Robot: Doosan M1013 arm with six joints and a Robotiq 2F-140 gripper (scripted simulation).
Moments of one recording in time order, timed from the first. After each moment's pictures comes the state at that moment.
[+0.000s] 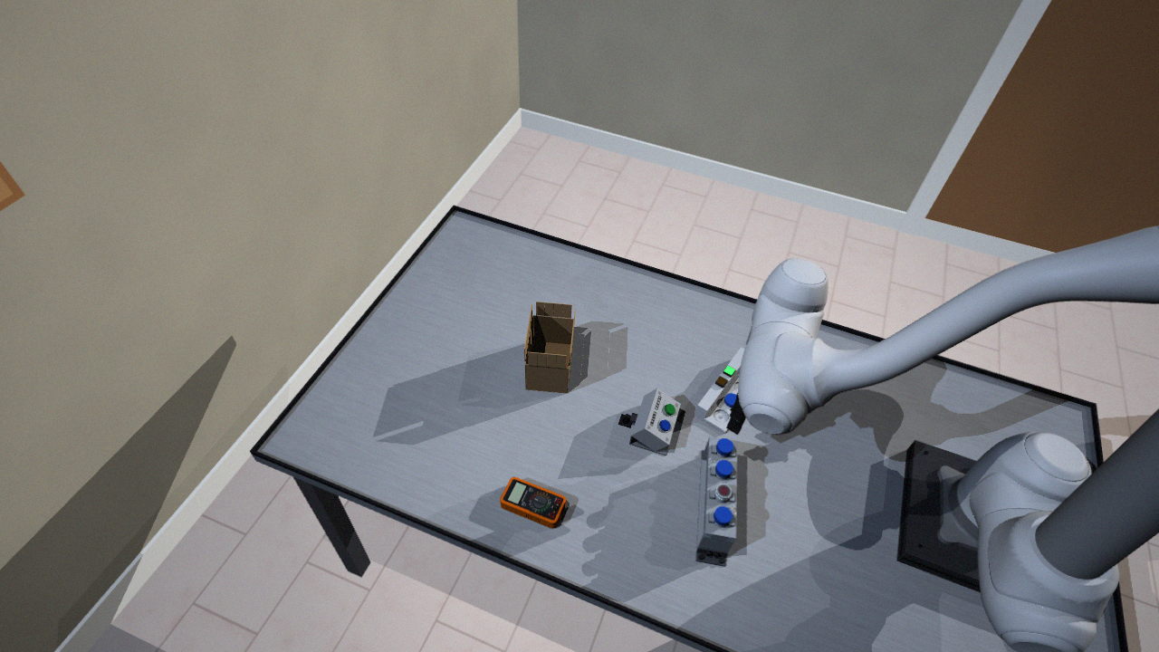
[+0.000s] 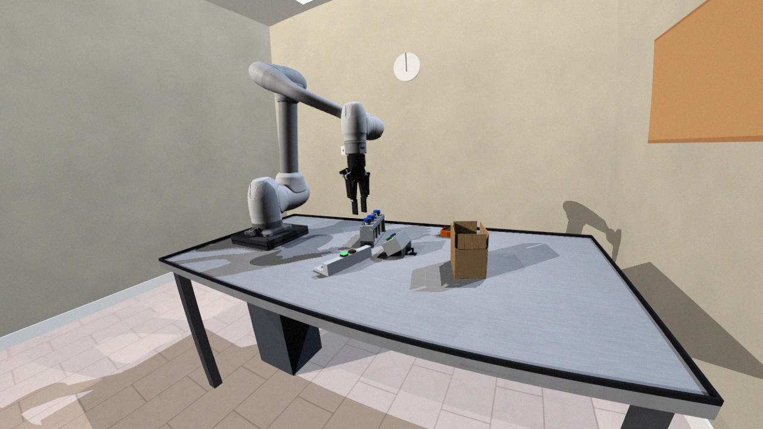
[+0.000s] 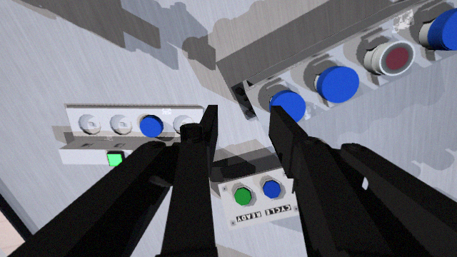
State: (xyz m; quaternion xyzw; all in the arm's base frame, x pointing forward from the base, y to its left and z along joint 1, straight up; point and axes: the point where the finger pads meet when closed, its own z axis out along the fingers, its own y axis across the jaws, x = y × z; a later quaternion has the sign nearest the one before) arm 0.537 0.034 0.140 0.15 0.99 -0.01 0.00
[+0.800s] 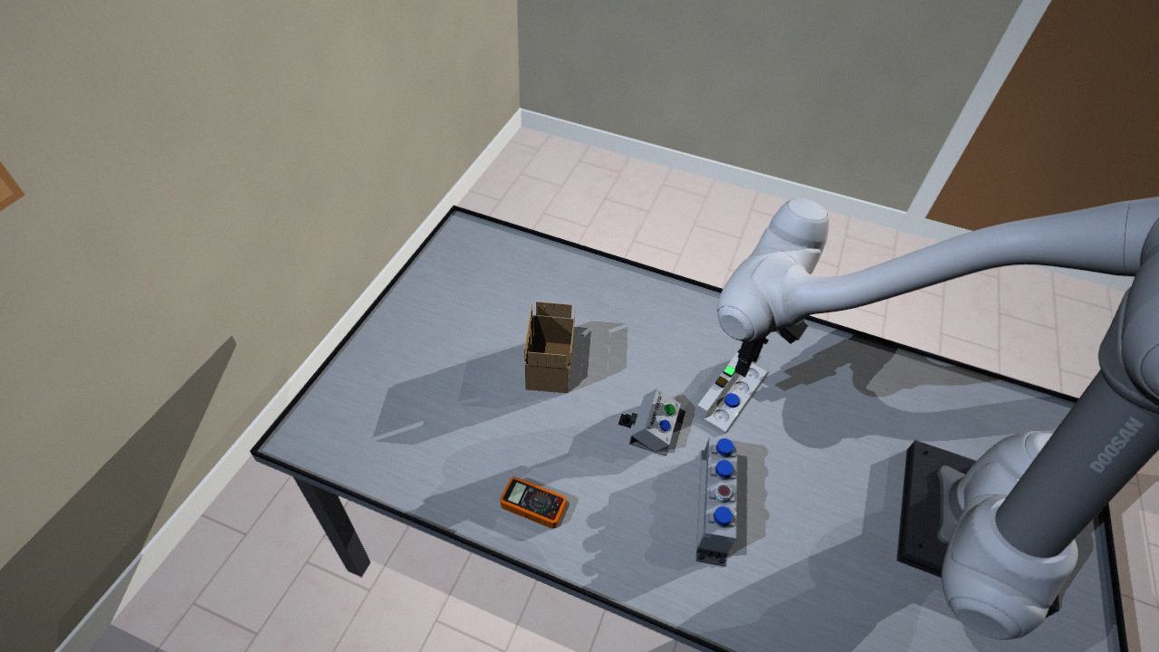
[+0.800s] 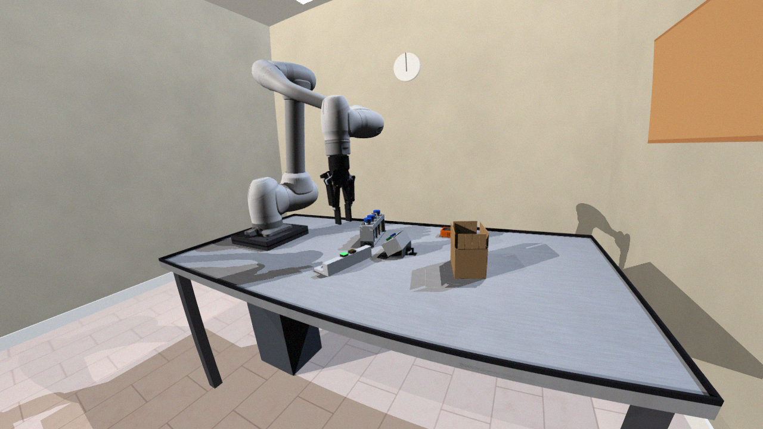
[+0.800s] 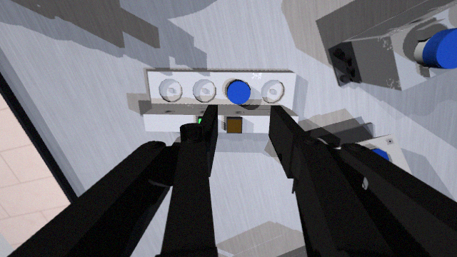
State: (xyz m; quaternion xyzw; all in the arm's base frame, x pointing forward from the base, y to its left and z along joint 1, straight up) arm 0.550 -0.118 0.140 0.15 0.99 0.00 0.00
